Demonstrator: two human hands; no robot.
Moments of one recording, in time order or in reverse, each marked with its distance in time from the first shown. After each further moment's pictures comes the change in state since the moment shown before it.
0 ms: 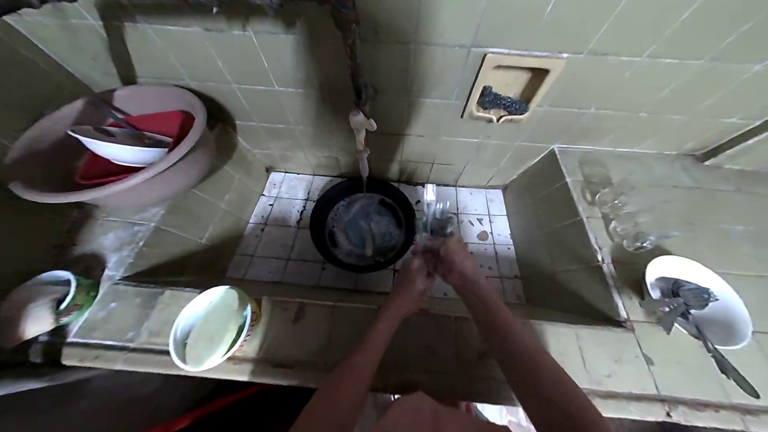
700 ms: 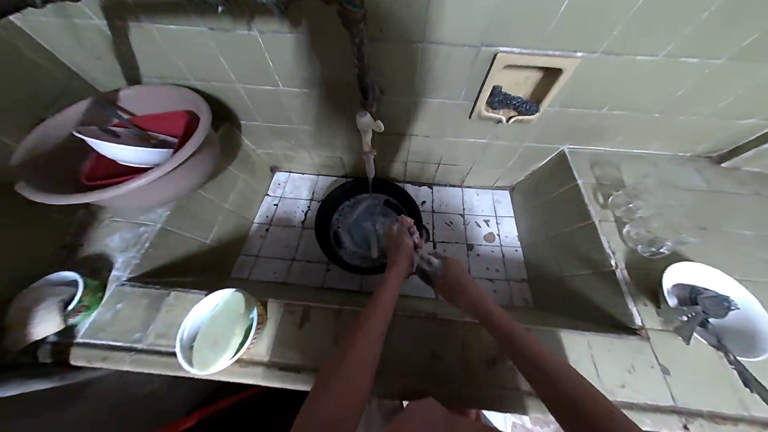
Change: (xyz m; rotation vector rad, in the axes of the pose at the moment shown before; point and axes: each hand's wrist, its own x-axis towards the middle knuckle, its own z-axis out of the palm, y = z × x) left_hand 0.082 0.012 -0.023 -0.423 0.350 0.246; right_hand -0.019 0.002 0.003 -1.036 -0.279 -0.078
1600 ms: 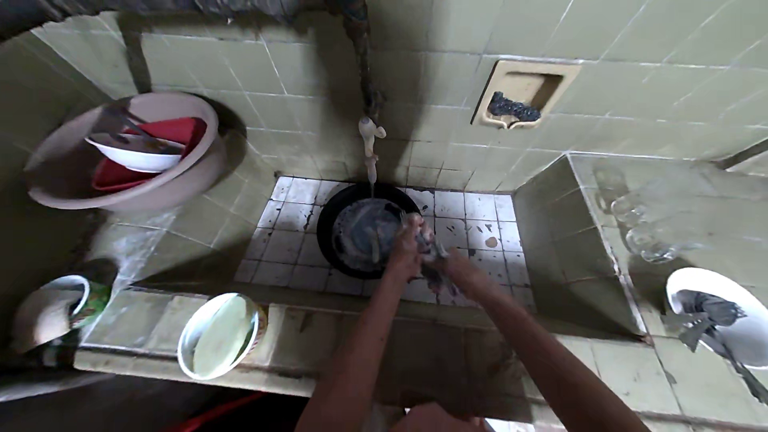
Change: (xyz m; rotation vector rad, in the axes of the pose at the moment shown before) left_hand 0.005 0.002 -0.003 -0.185 -0.350 0.067; right_hand 0.023 0.017 -0.014 0.474 -0.077 -0.044
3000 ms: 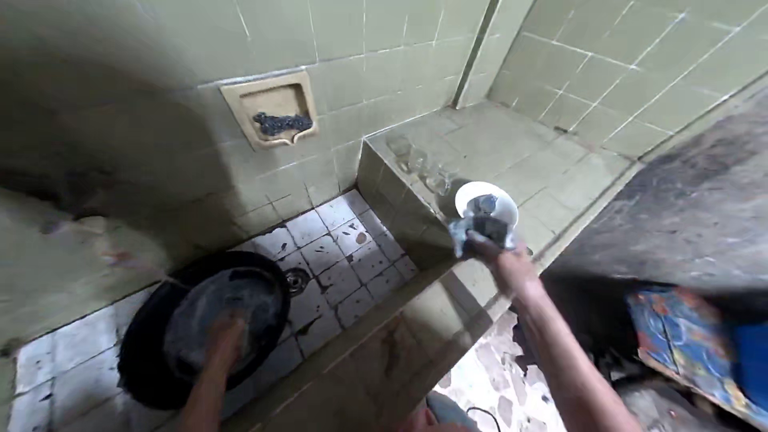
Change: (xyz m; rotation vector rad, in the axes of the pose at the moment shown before) left_hand 0.007 0.028 -0.036 1.634 0.167 -0.483; right_hand -0.234 0.083 -0.124 0.247 1.185 -0.183
